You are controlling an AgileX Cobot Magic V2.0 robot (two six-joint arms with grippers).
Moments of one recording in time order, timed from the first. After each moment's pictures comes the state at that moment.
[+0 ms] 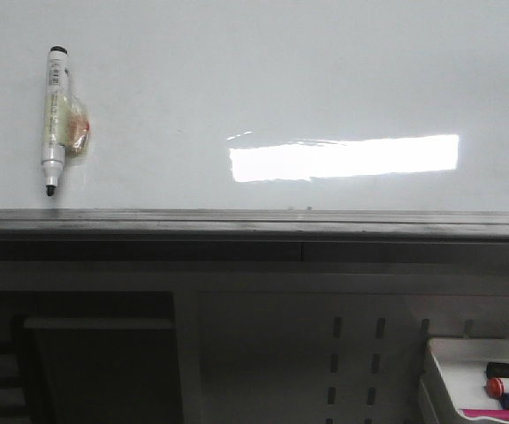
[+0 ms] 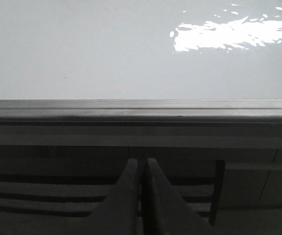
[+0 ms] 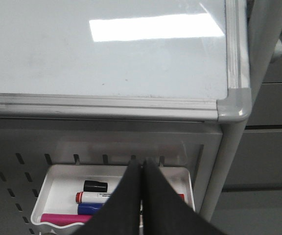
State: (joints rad) left arm 0.04 -0.01 0.00 0.04 0.33 0.00; right arm -0.07 -0.01 0.01 -0.06 0.34 -0.03
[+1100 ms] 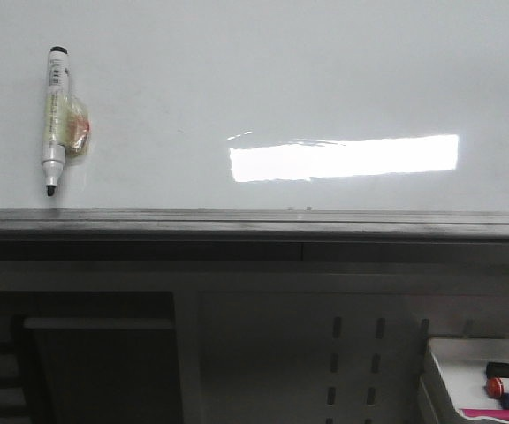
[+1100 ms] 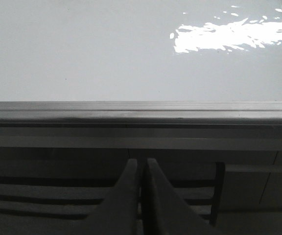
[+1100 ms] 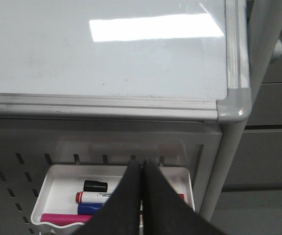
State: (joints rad) left arm 0.04 -0.01 0.00 0.04 0.32 0.00; right arm -0.07 -0.01 0.01 -0.06 0.34 -0.03
